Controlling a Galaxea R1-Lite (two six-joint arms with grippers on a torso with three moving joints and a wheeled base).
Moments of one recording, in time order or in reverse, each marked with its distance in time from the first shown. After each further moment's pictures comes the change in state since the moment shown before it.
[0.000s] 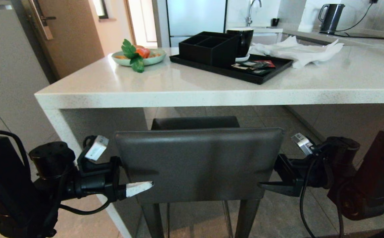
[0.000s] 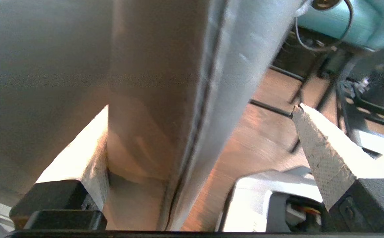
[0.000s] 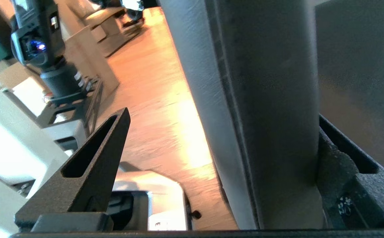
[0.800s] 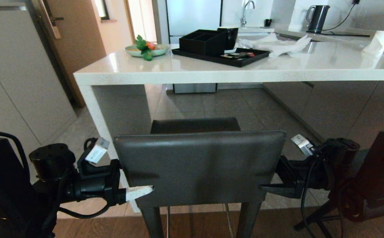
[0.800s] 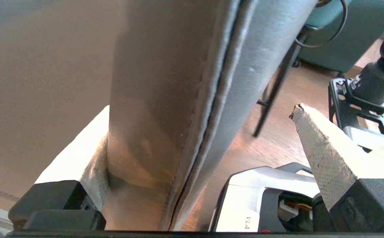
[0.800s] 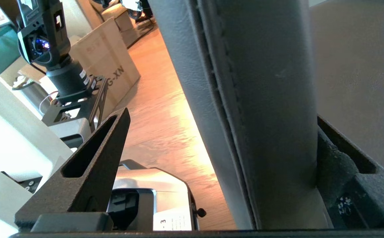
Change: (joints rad) left arm -0.007 -0.006 0.012 0.000 -0.001 0.001; right arm -0.001 0.001 0.002 0.001 0.004 0.000
